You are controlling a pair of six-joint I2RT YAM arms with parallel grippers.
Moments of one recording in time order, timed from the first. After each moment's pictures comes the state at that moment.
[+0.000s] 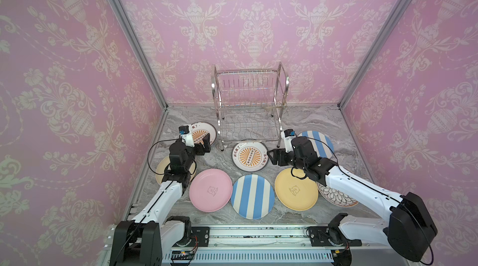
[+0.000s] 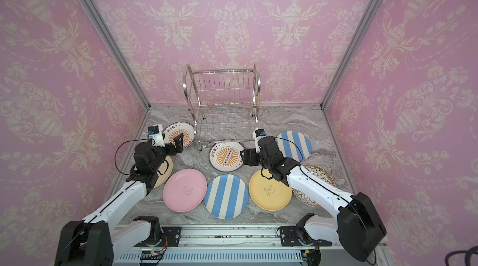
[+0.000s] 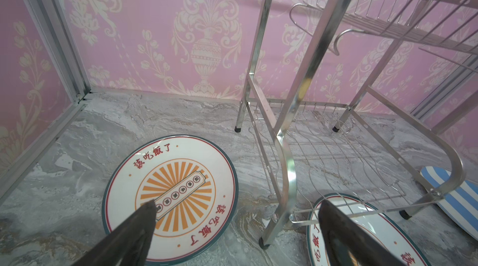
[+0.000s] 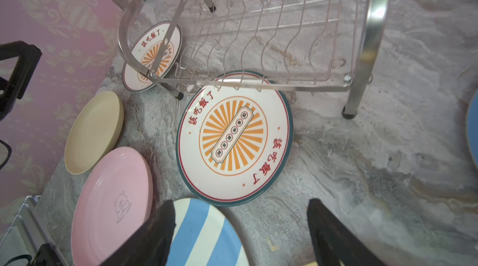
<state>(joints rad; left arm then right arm) -0.04 1.08 0.46 0.41 0.12 -0.20 0.60 1.25 0.75 -0.15 -0.02 0.51</state>
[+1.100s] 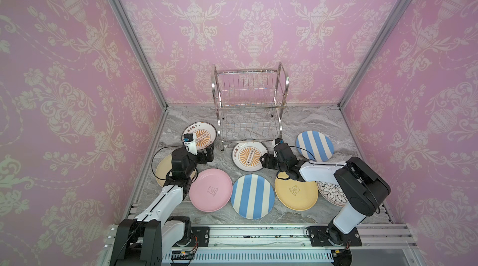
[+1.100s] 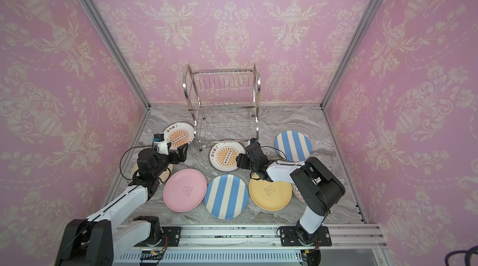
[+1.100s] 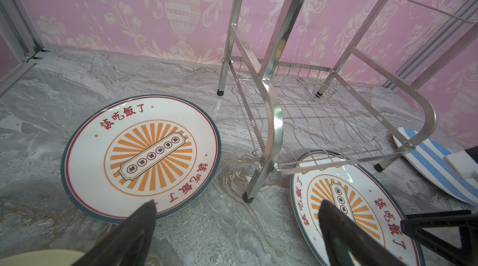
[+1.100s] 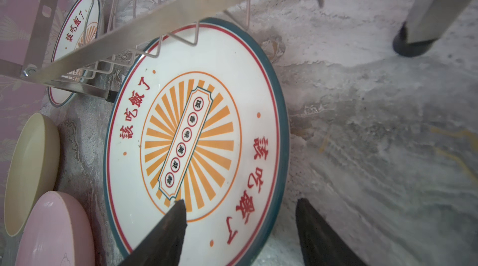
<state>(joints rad) -0.04 1.08 0.36 0.43 0.23 -0.21 0.61 1.68 0.73 0.22 -0.01 0.72</state>
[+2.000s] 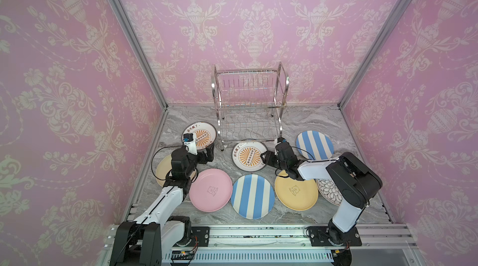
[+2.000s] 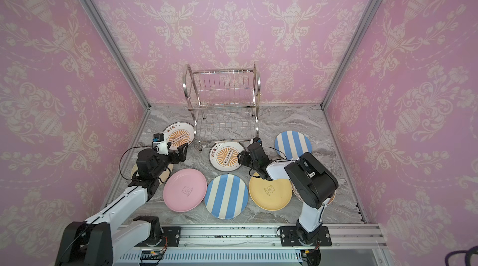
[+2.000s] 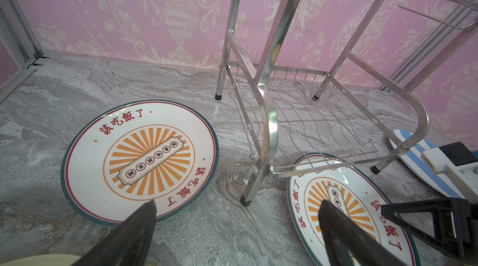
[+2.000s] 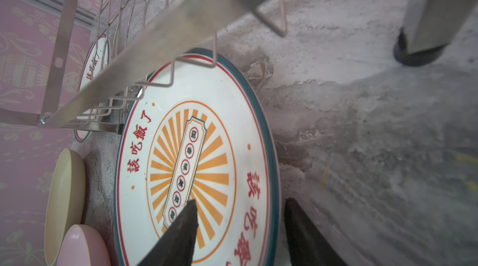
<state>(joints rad) -0.04 1.06 0.36 0.43 0.23 -0.21 0.56 1.77 0.72 0.39 -0.06 0.84</state>
